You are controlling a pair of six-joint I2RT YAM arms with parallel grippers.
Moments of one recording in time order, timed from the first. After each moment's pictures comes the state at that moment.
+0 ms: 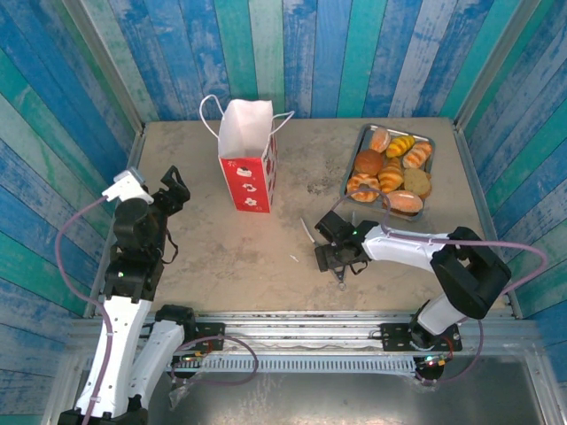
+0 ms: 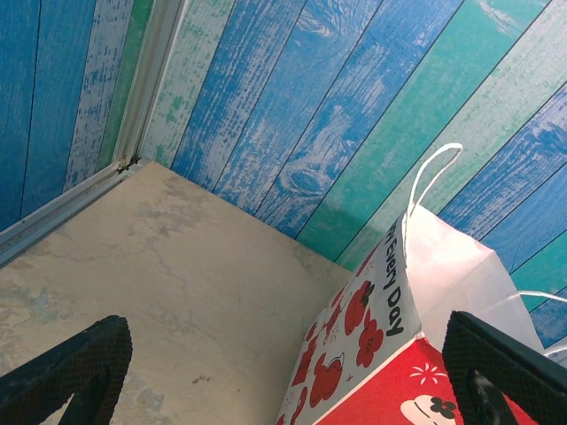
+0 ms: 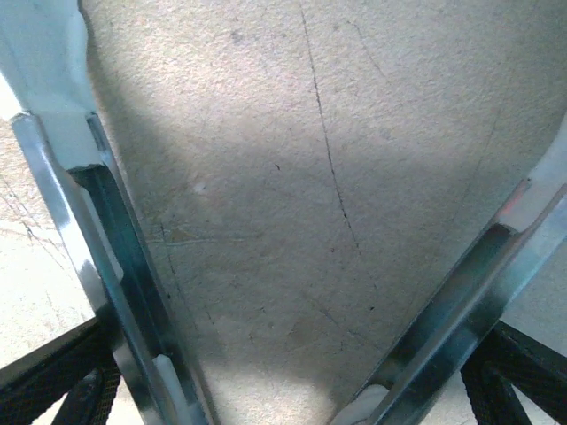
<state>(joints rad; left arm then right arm) -0.12 0.61 0.78 -0.32 -0.26 -0.52 0.81 1.57 0.79 -0.53 0.15 0.55</state>
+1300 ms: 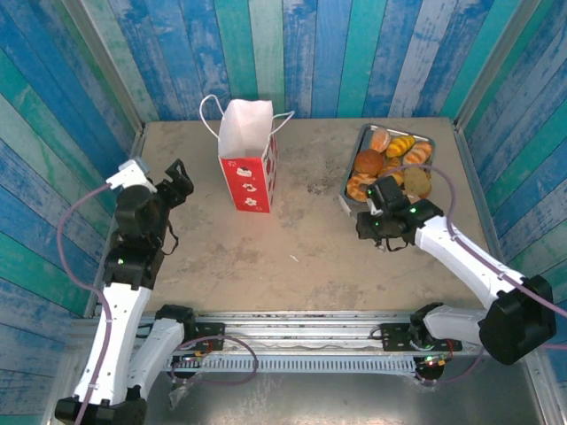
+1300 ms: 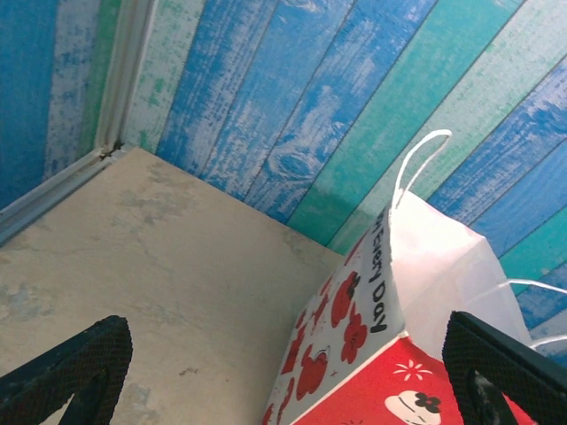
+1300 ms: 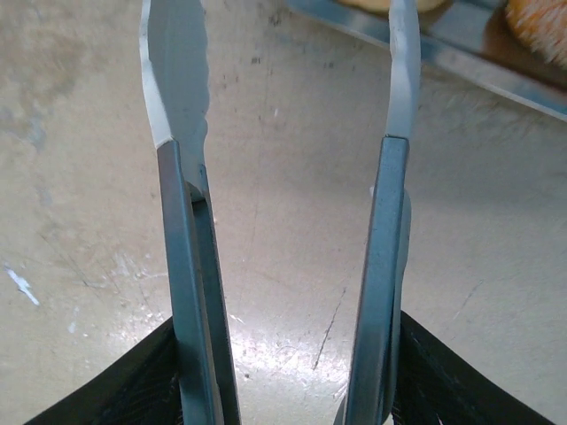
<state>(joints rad) -0.12 0.71 0.87 -0.35 -0.20 -0.52 0.47 1.22 0.92 -0.80 0.06 0.40</state>
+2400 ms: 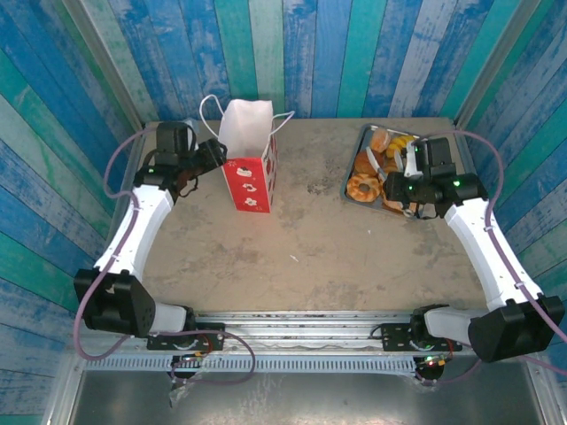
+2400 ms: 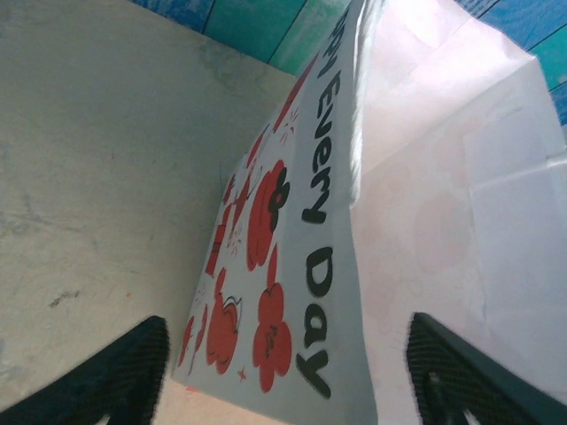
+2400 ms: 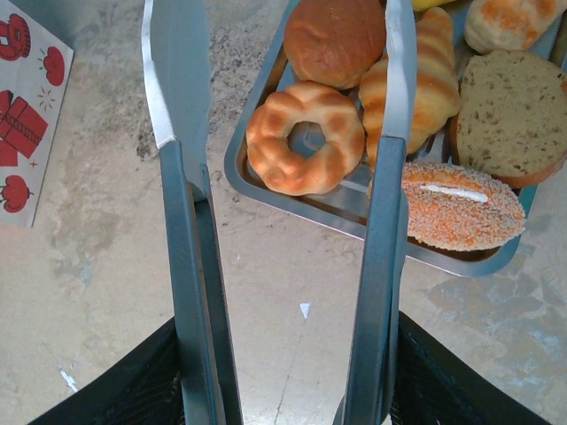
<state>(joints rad) -0.12 1.36 1.24 -0.48 0.18 -0.51 0.19 1.23 1.21 -0.89 -0.04 0.23</state>
